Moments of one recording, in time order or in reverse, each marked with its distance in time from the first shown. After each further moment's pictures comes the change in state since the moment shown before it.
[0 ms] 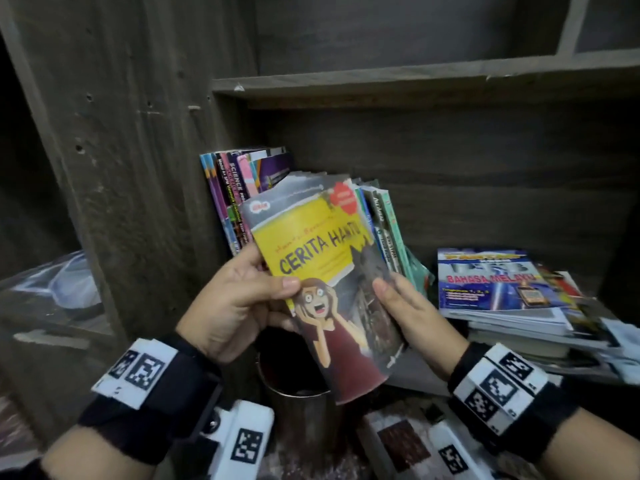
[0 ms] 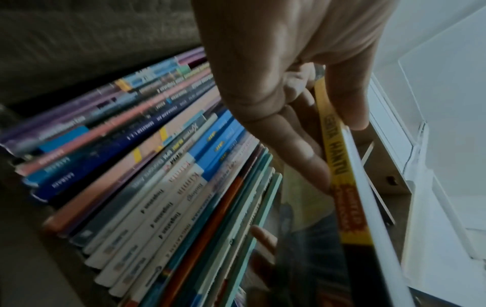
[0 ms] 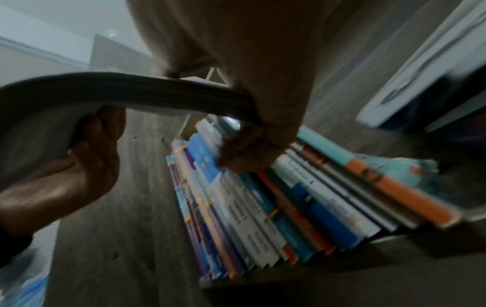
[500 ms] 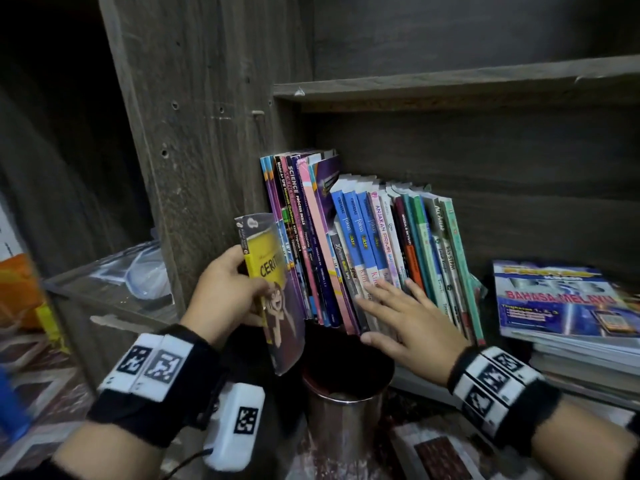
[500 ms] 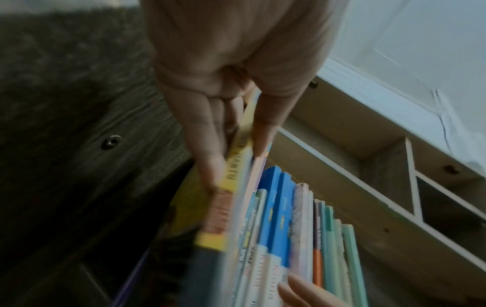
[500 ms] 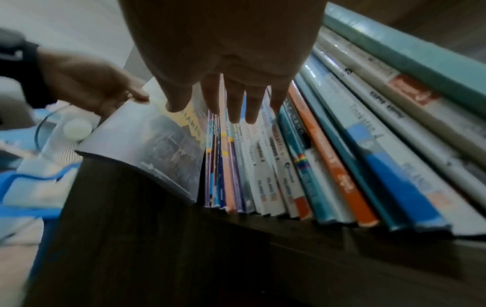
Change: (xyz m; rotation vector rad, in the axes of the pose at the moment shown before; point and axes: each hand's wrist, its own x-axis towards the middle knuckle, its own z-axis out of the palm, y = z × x) left_hand 0.004 0.011 -0.080 0.571 0.527 -0.106; right_hand 0.035 0.020 0.032 -1.269 -0.332 -0.403
